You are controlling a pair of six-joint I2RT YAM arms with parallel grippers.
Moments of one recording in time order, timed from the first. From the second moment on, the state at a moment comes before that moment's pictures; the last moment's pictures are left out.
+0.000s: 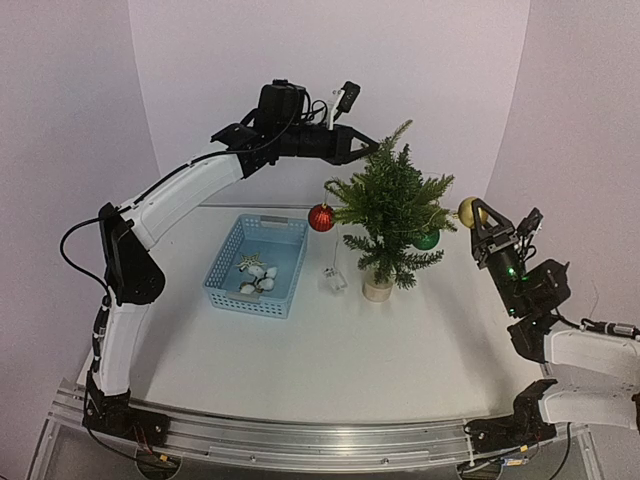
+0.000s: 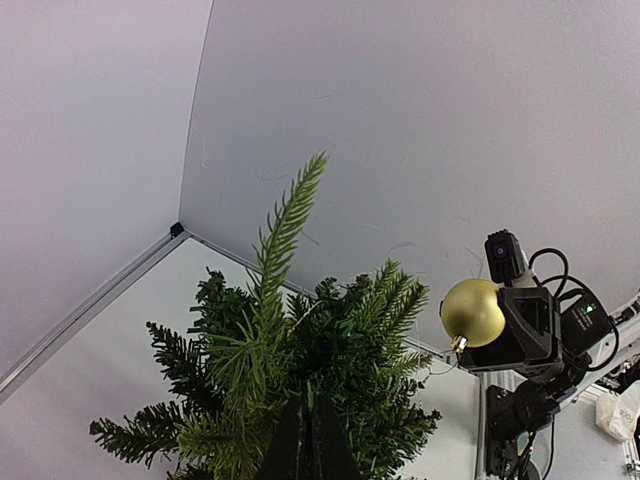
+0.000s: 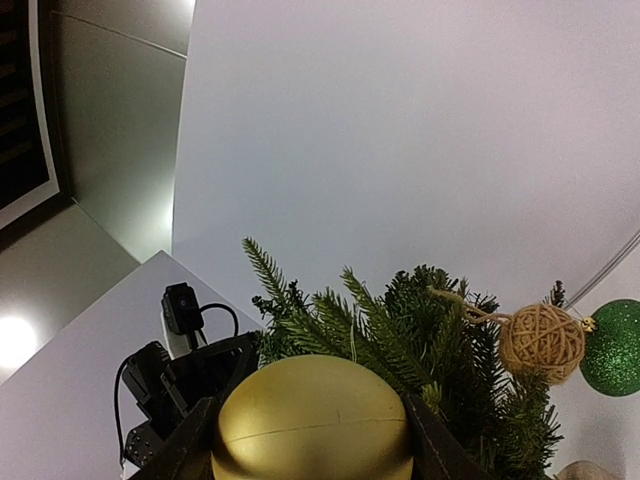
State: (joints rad) left arm -0.78 2.21 2.45 -0.39 0.55 -0.20; right arm 0.43 0.99 0.32 1.08 0.07 1.08
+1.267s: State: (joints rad) left arm -0.77 2.21 2.45 -0.39 0.55 -0.20; right arm 0.41 0.94 0.25 1.01 0.15 1.09
